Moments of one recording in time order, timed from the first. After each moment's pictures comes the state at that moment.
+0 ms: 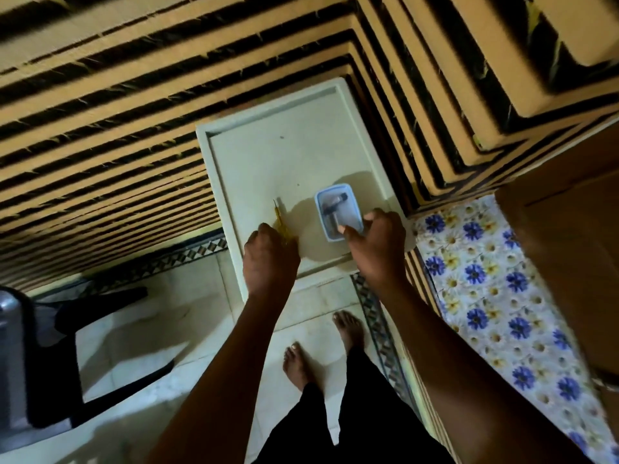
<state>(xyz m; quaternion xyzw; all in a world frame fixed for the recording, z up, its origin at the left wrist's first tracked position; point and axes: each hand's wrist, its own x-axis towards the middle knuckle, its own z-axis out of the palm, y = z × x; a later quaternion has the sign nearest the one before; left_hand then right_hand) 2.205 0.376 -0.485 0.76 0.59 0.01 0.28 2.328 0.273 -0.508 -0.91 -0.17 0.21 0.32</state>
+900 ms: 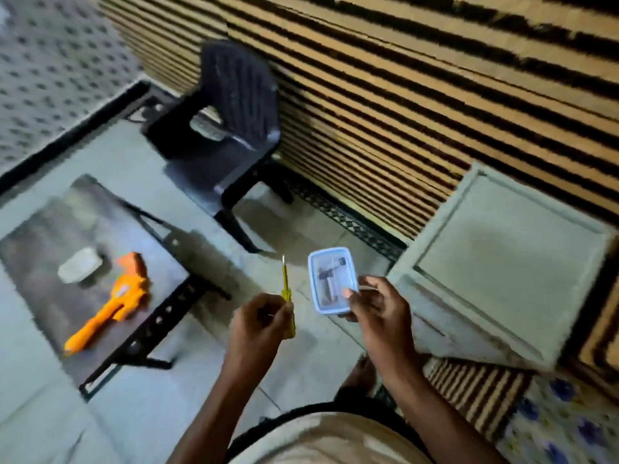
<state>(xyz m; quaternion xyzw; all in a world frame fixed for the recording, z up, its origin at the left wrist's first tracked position) 1.915 0.151 -0.372 0.34 0.75 0.39 0.41 2.102 0.200 -0.373 -0.59 -0.44 0.55 0.39</state>
